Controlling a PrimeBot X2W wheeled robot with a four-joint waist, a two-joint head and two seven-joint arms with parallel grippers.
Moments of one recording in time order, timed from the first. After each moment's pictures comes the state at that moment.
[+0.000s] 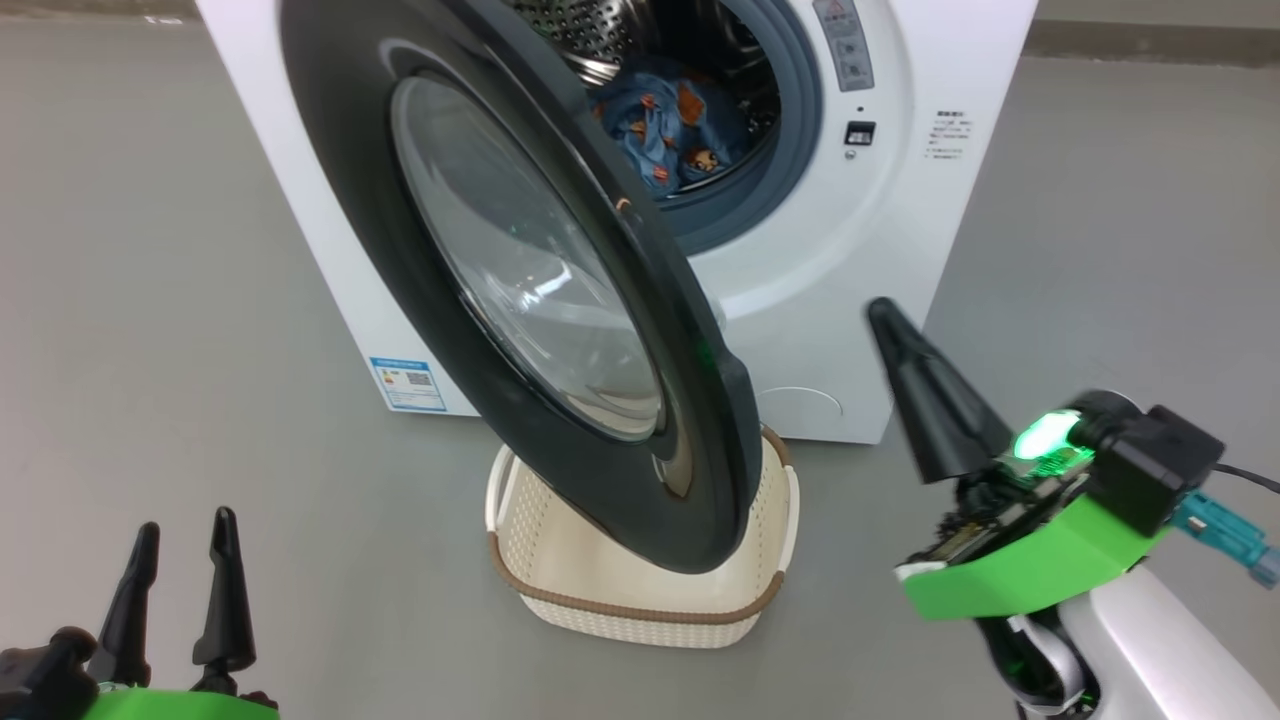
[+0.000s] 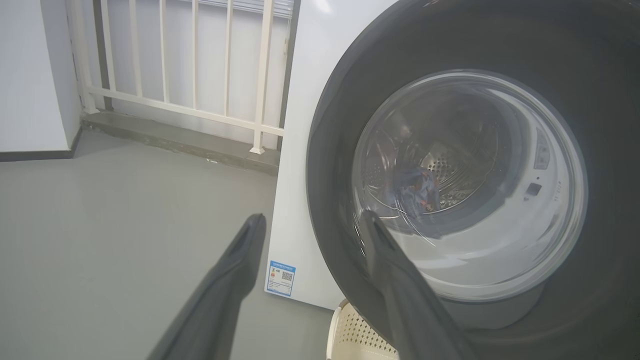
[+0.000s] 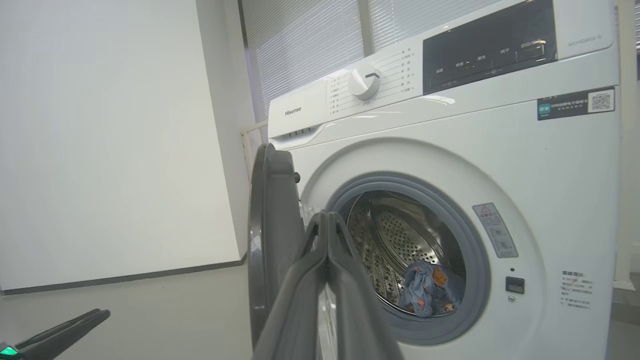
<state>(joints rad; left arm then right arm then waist) -0.08 0.22 0.00 0.25 -0.51 -0.12 -0.25 -0.29 -0.24 0.38 -0.03 0.53 0.13 -0.25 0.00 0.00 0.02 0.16</state>
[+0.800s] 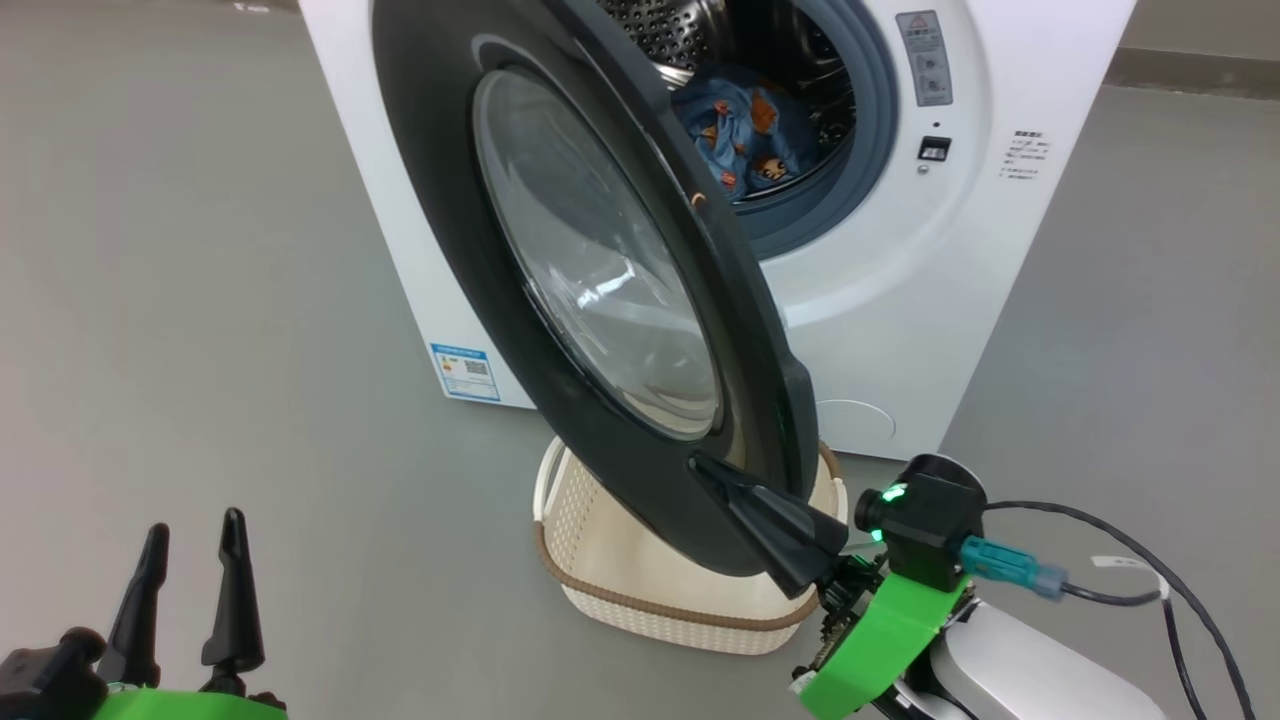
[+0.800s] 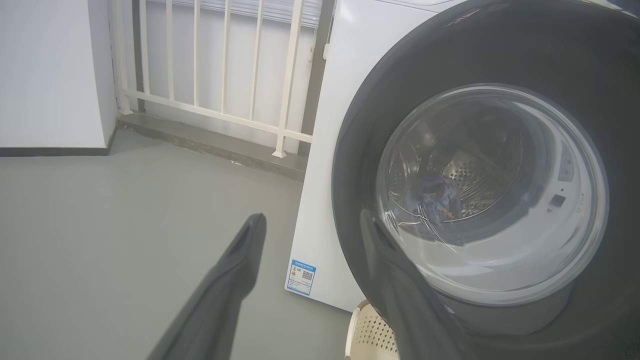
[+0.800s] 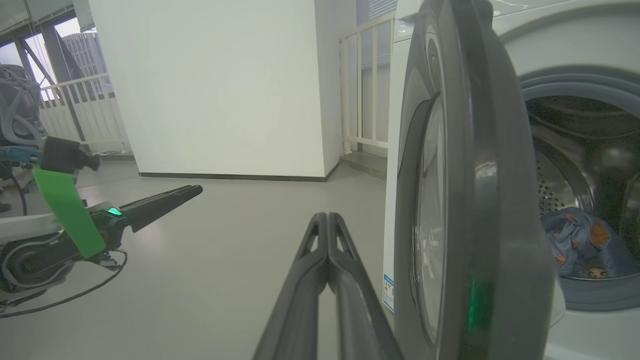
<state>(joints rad) -0.08 0.21 0.00 0.25 -0.51 -0.12 -0.25 -0.43 -0.30 0.80 0.12 0.59 0.13 -0.25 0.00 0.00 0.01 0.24</state>
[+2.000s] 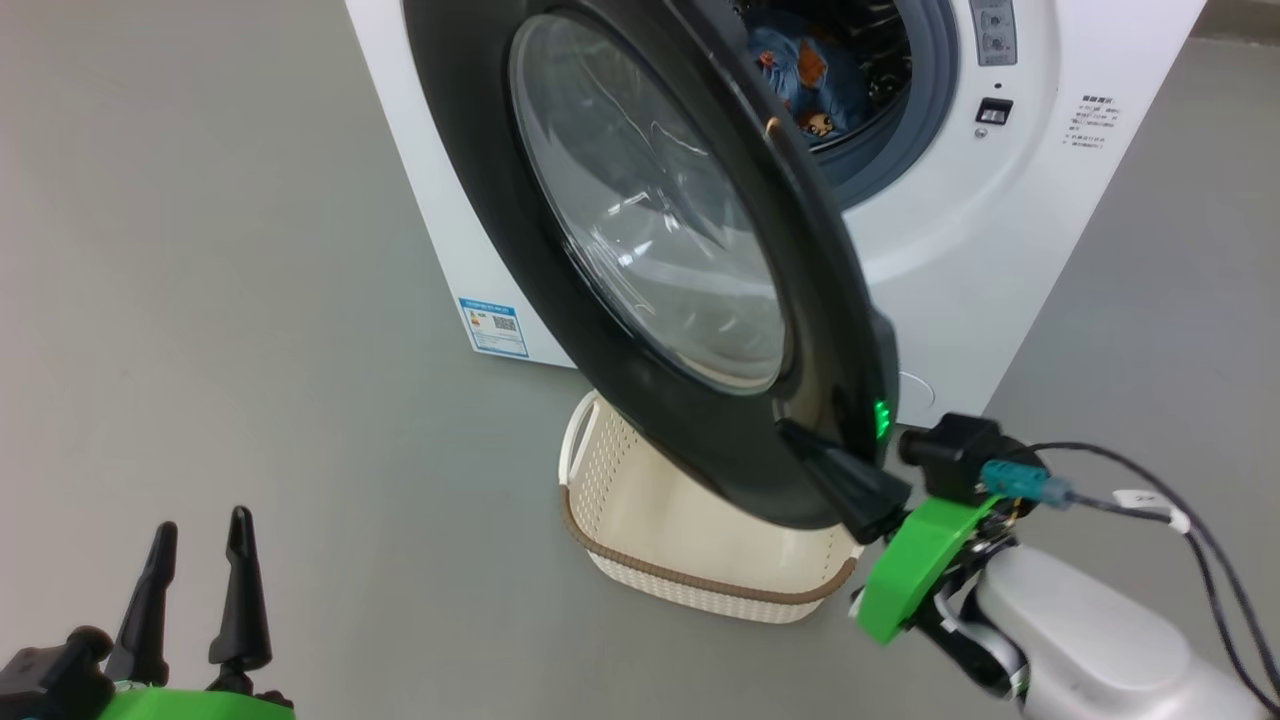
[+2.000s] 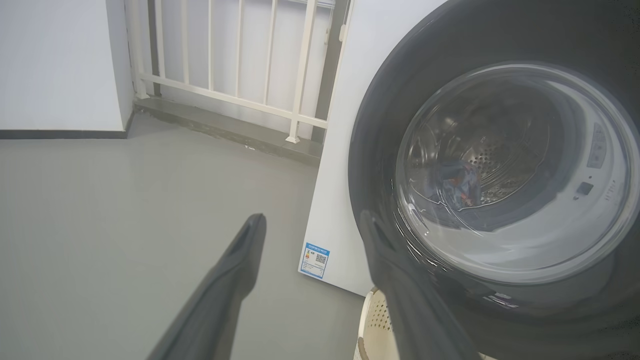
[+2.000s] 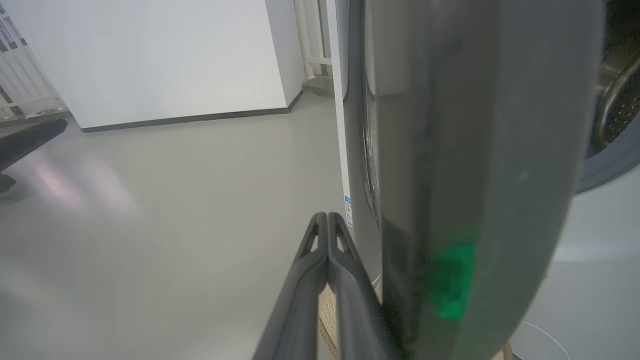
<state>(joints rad) -0.08 0.19 0.00 0.25 -0.51 -0.13 -0.25 -0.57 -0.33 0.88 0.47 0.73 0.13 -0.25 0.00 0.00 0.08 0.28</state>
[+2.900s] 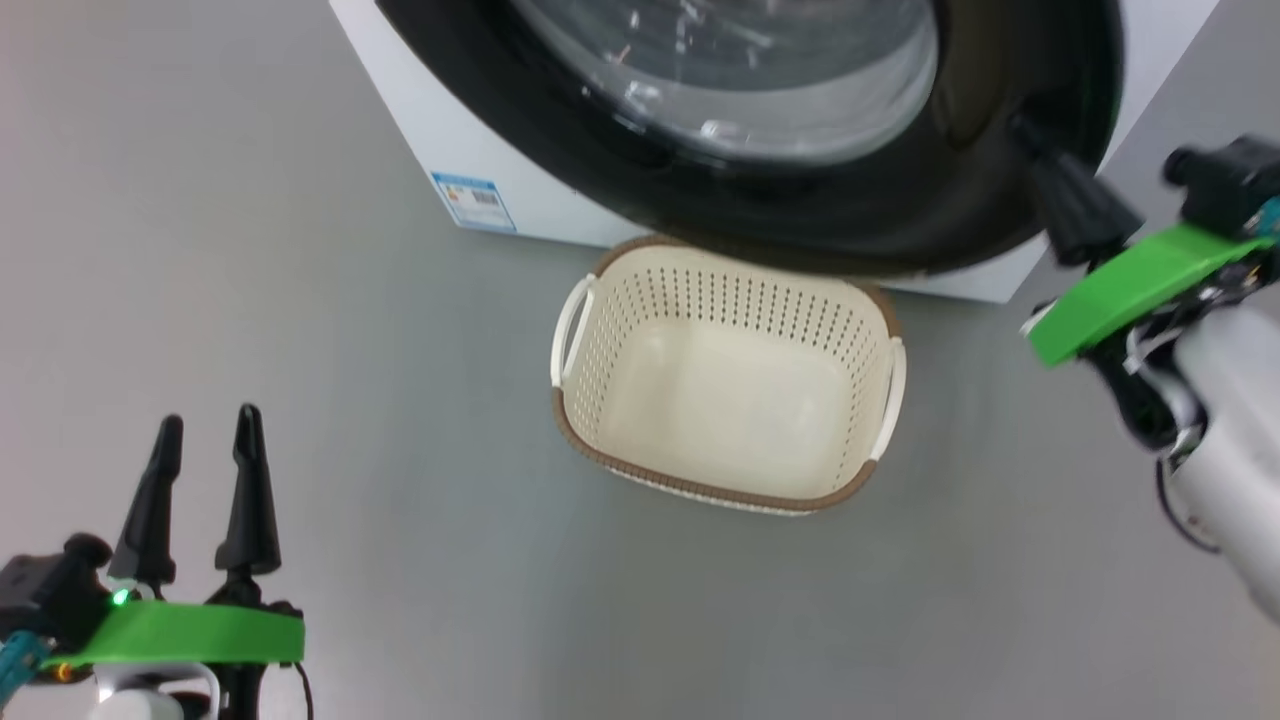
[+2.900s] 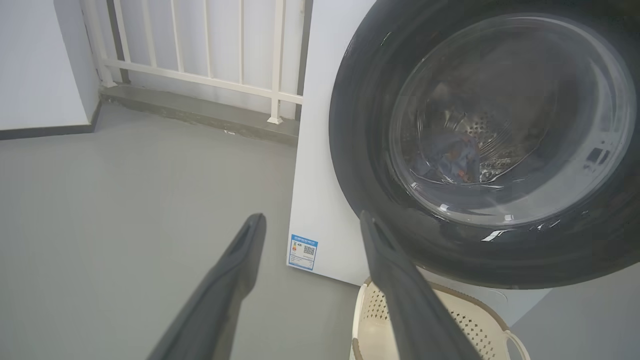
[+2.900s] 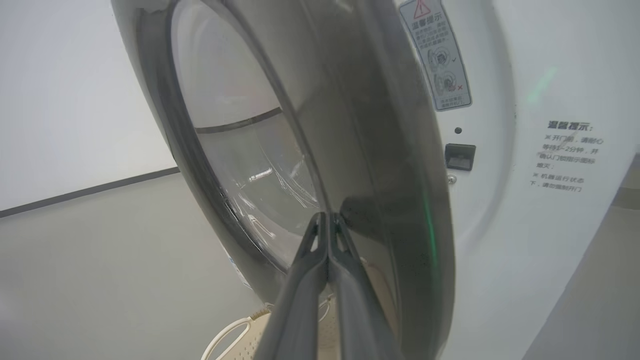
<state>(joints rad) -0.21 0.20 -0.04 0.23 -0.52 -0.13 -0.25 -0.81 -0.43 0.59 0.58 0.76 0.13 -0.25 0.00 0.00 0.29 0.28</state>
